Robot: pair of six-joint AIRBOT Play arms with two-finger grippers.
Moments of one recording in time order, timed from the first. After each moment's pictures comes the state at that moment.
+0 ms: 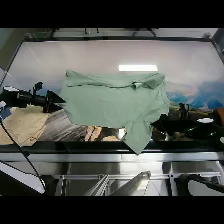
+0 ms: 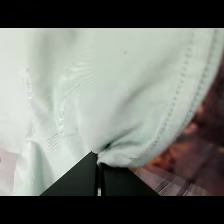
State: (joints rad) left arm 0.39 -1.95 1.36 0.71 -1.41 -1.17; right arm -0.20 -1.34 0.44 -0.36 0.87 0.97
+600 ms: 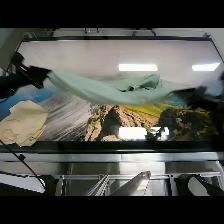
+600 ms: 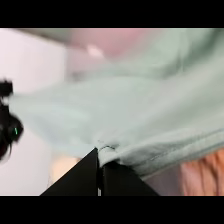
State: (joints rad) left arm 0.43 -1.69 1.36 -0.10 -1.79 -1.01; right arm -0.50 -0.94 0.73 -0.13 1.27 0.91
